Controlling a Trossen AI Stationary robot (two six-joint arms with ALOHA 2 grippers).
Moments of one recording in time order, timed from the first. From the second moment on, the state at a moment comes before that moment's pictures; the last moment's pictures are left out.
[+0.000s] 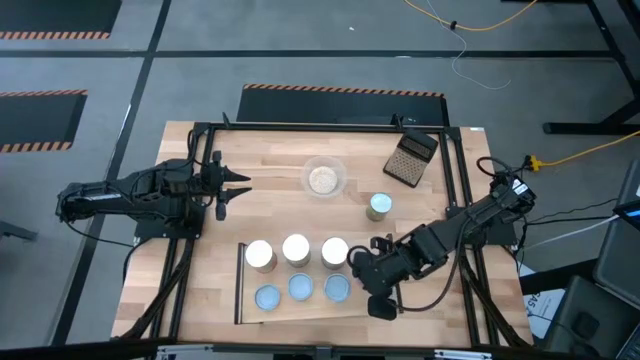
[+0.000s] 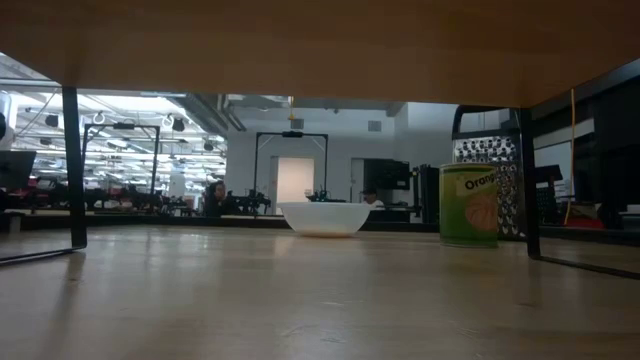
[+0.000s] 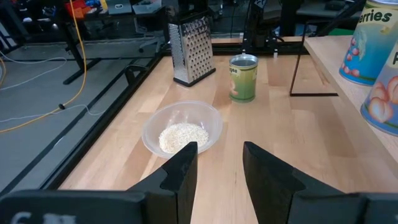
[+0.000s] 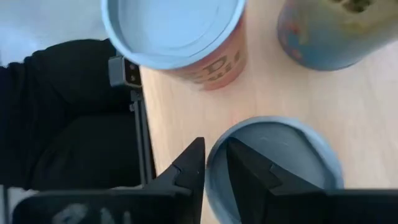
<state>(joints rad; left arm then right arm) 0.13 0.37 0.47 -0.36 -0.11 0.06 0.55 1.73 1.67 -1.04 0.00 0.70</state>
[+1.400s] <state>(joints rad) 0.13 0.37 0.47 -0.36 -0.11 0.03 0.52 1.74 1.76 -1.24 0.22 0.26</state>
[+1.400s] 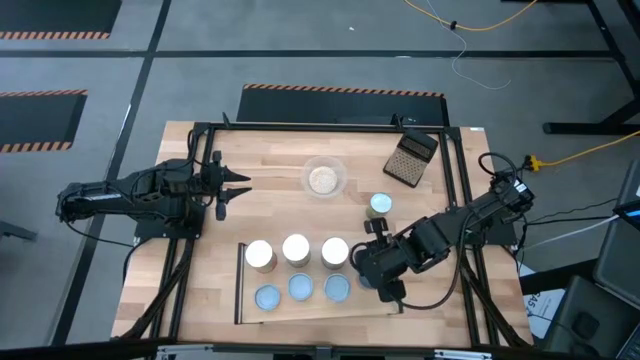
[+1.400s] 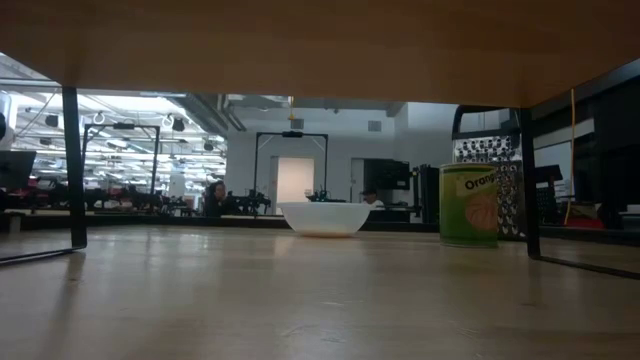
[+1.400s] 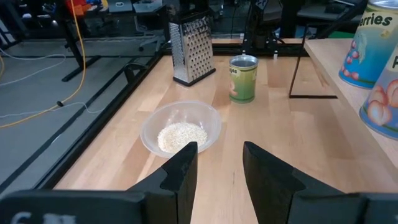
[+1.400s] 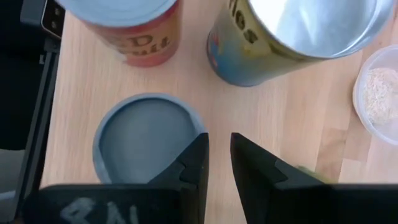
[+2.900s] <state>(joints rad) 0.13 0.37 0.47 -0.36 -0.11 0.03 0.52 1.78 1.76 -1.23 0.18 0.54</state>
